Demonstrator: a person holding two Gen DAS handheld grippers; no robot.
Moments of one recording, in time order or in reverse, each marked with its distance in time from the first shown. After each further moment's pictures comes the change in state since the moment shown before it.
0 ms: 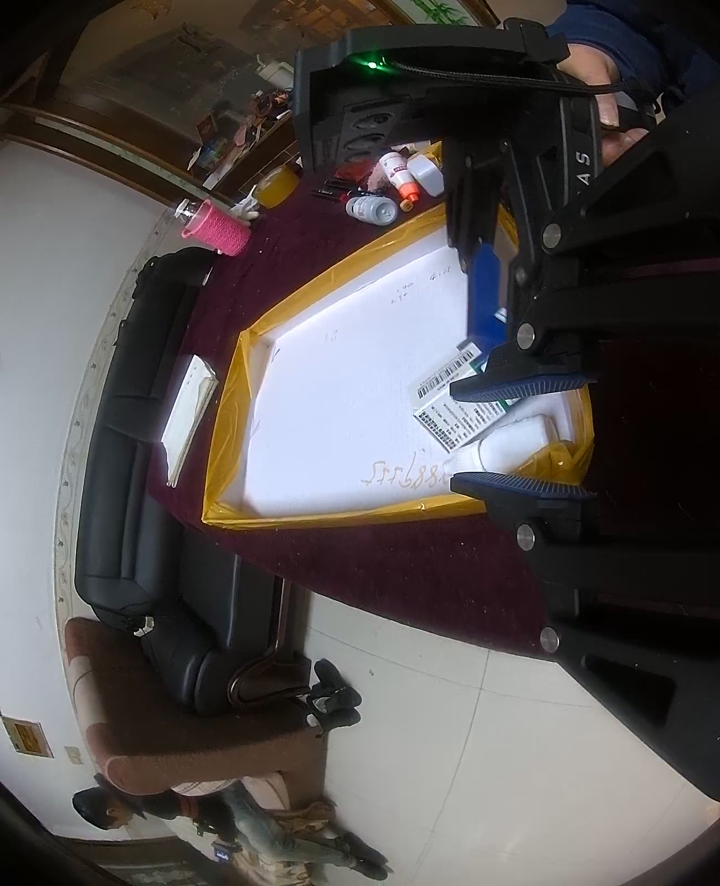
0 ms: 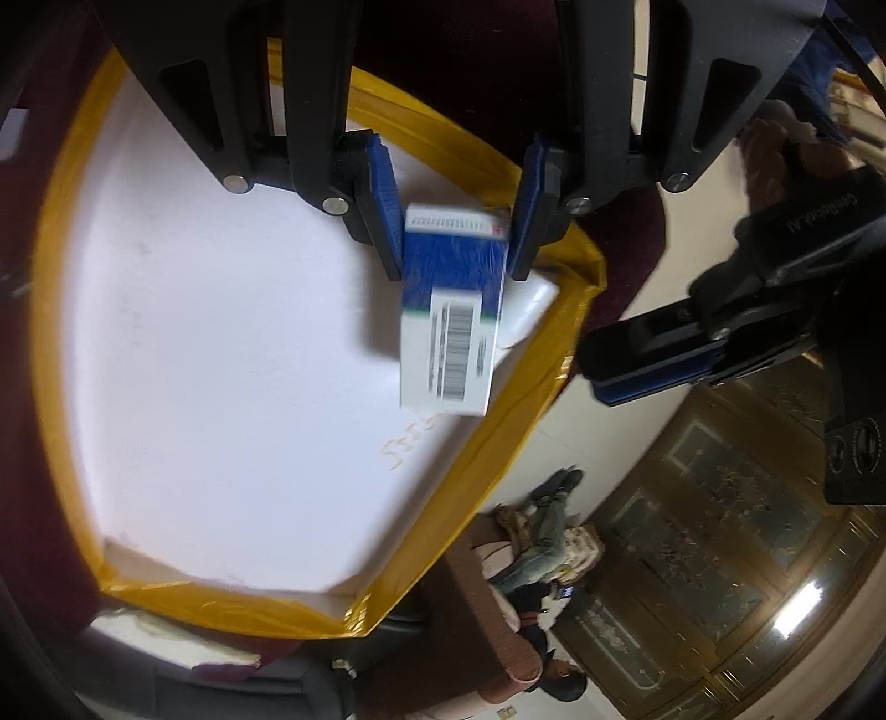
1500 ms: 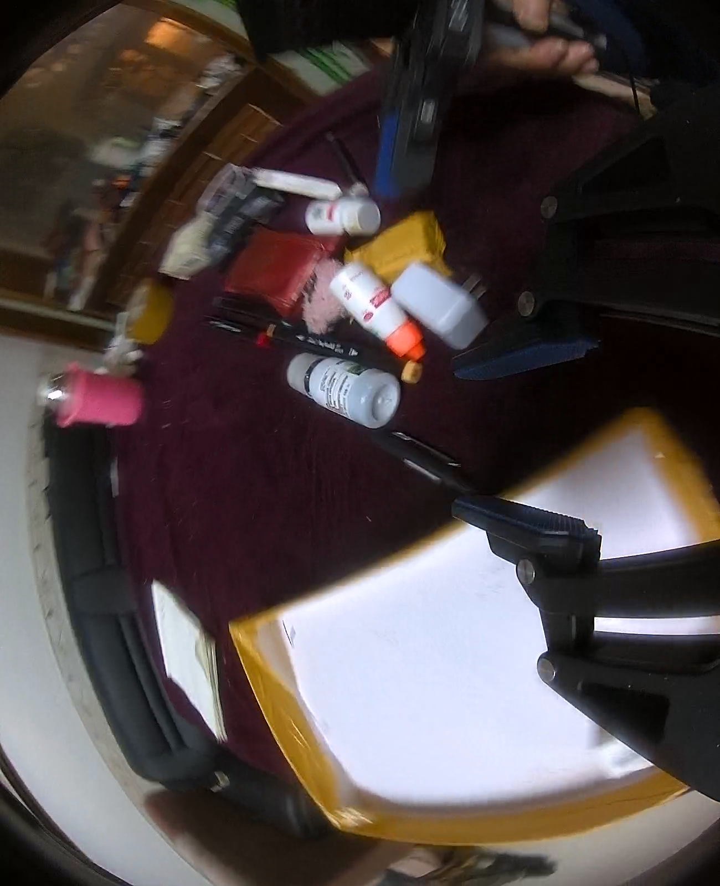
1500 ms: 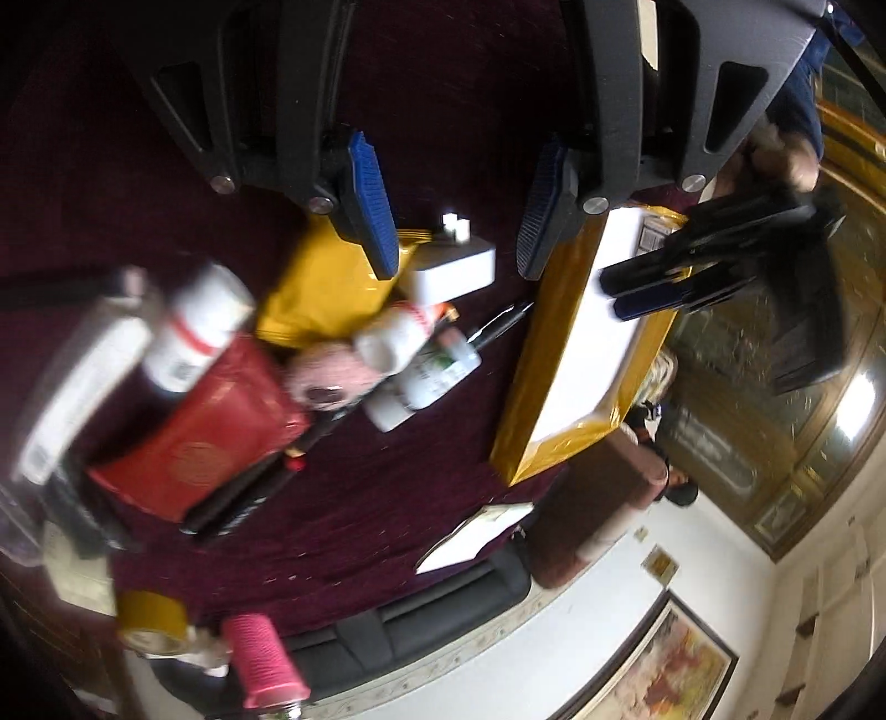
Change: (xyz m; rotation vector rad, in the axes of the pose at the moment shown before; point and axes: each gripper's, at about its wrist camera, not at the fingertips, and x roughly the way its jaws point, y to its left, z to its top) left arm 0.119 -0.225 0.042 0.403 0.196 -0.045; right arm -0.201 -0.192 -0.119 0.381 -0.387 -0.085
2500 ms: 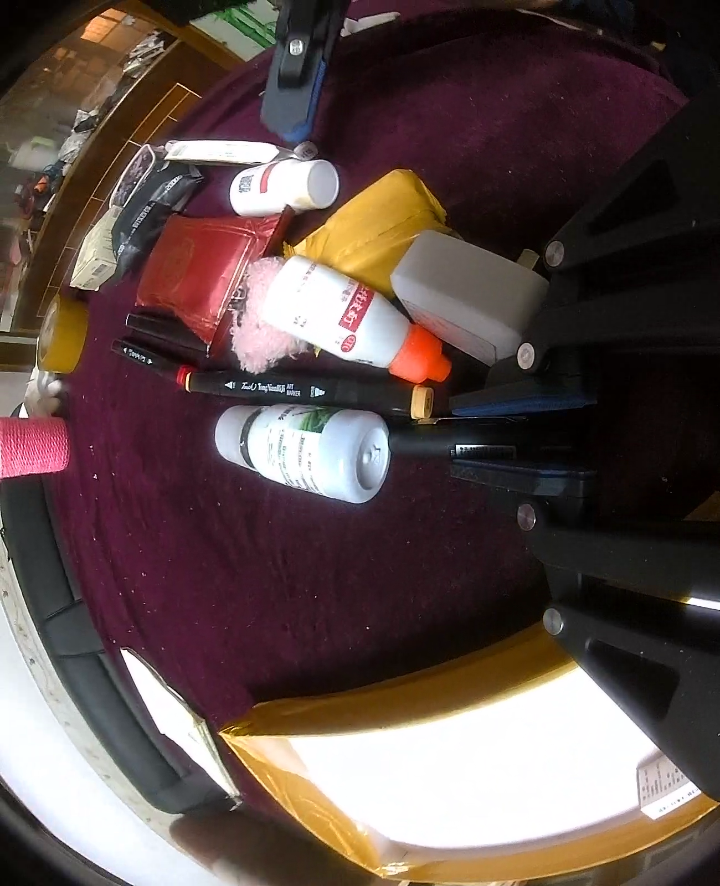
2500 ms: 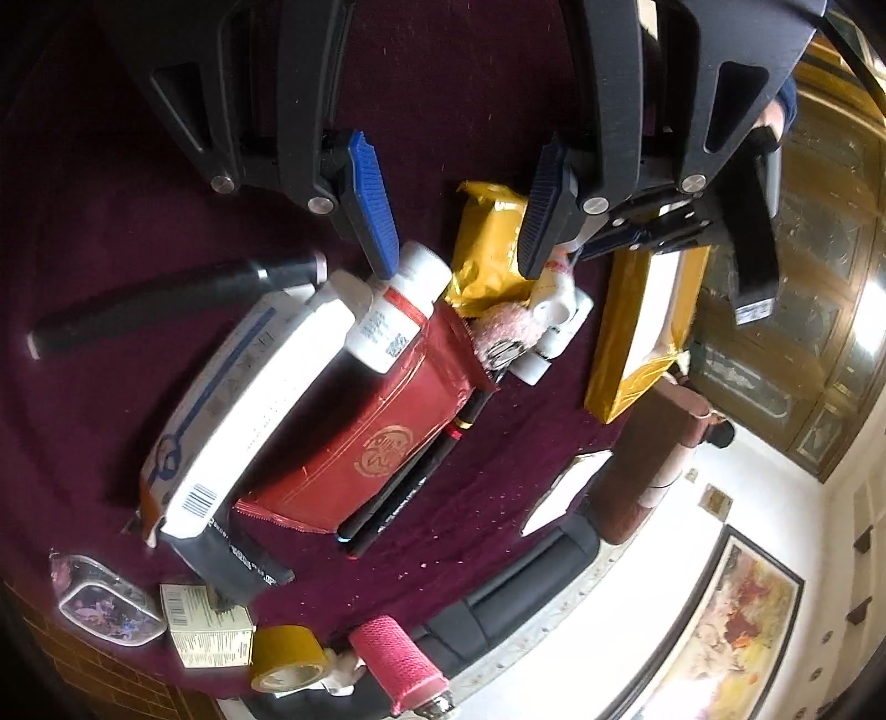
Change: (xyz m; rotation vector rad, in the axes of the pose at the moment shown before) left arm 0.058 -0.058 0.003 0.079 0.119 0.056; right arm -0.018 -0.085 0.020 0.196 -0.024 -0.063
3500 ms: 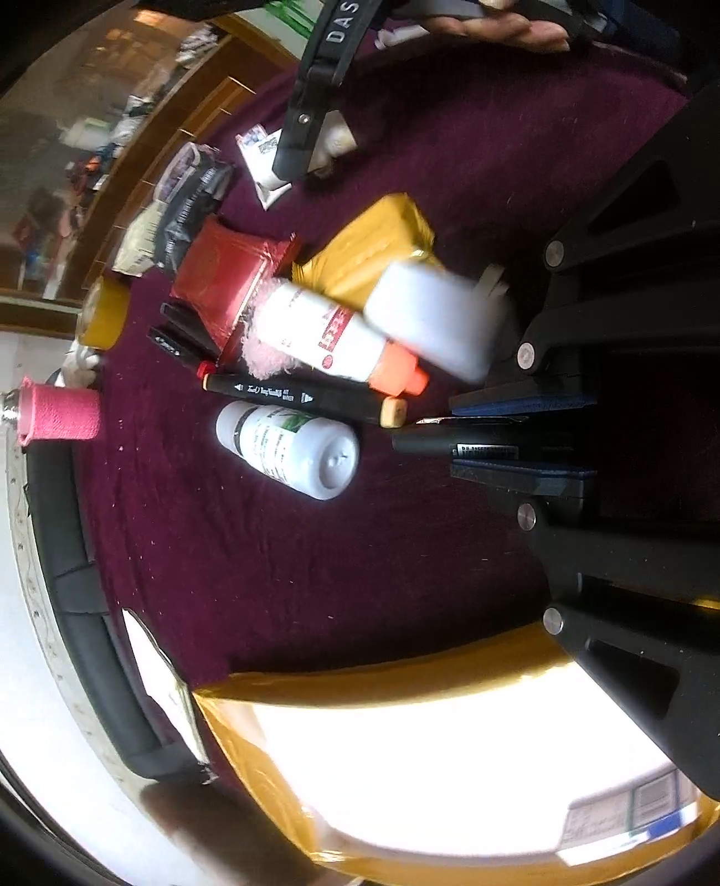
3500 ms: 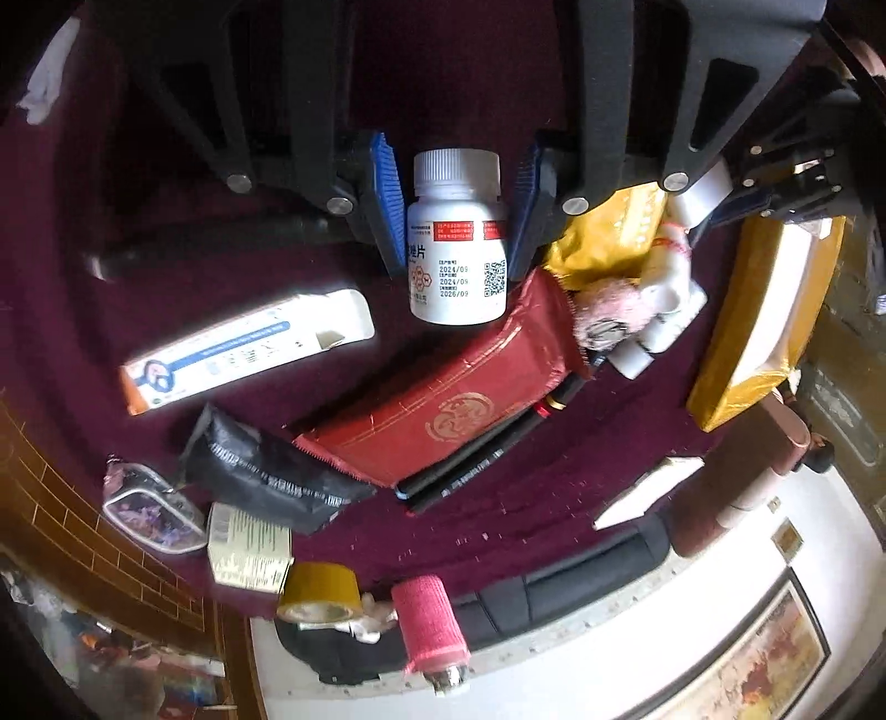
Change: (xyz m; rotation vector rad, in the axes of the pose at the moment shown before) left arm -0.015 -0.003 -0.028 -0.123 -0.115 -0.011; right arm -0.003 0.013 -0.006 -0.159 -0.115 -0.315
